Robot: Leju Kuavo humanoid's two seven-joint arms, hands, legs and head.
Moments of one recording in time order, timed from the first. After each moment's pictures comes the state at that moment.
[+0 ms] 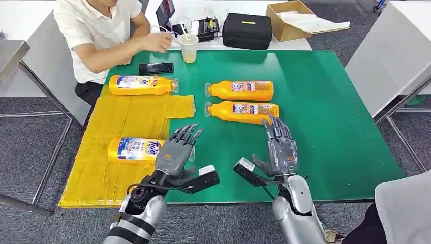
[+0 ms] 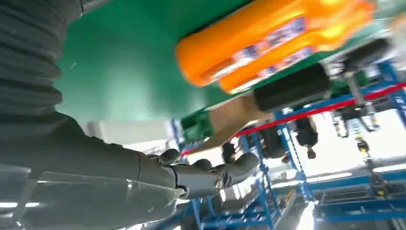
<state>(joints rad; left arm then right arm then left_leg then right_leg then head) -0.25 -0.31 -0.38 -1.17 -1.23 0.16 -0.18 -0.11 0.03 0.13 -1.26 1.32 -0.39 -0.25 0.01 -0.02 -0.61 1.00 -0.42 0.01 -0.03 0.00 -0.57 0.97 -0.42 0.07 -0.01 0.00</state>
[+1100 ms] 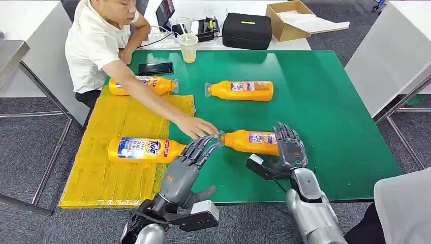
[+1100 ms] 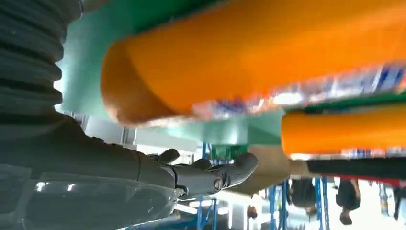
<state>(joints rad) -0.06 -0.25 -0.55 -1.46 -0.92 0.11 -0.31 -0.27 -0.08 0.12 -0.94 1.41 -0.27 -0.16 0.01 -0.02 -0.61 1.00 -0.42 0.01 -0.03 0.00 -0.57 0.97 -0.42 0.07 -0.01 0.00</state>
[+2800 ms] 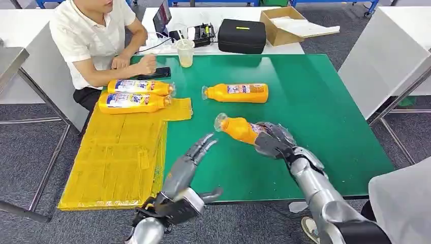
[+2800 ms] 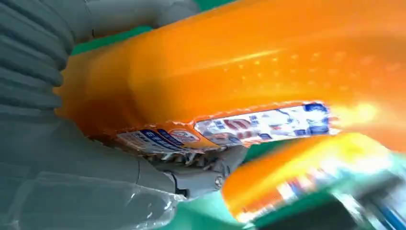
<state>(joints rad) -0.08 -0.26 -0.52 -1.41 -0.44 0.01 -0.35 -0.50 -0.11 0.10 -0.59 0.81 0.19 -0.57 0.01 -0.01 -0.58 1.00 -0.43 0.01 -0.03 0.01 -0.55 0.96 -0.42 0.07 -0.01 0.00</state>
